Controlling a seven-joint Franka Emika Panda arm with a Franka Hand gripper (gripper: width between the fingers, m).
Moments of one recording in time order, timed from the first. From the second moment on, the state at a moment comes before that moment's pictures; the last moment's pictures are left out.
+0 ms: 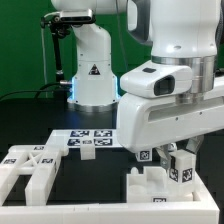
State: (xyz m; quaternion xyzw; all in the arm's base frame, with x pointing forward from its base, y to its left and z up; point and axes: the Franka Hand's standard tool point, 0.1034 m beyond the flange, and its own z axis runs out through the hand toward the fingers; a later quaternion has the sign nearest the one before) arm 0.629 0.112 0.071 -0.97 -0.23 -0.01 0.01
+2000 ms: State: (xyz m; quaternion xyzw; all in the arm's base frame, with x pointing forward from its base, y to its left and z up) arm 0.607 0.072 0.124 -0.97 0.25 -0.03 0.01
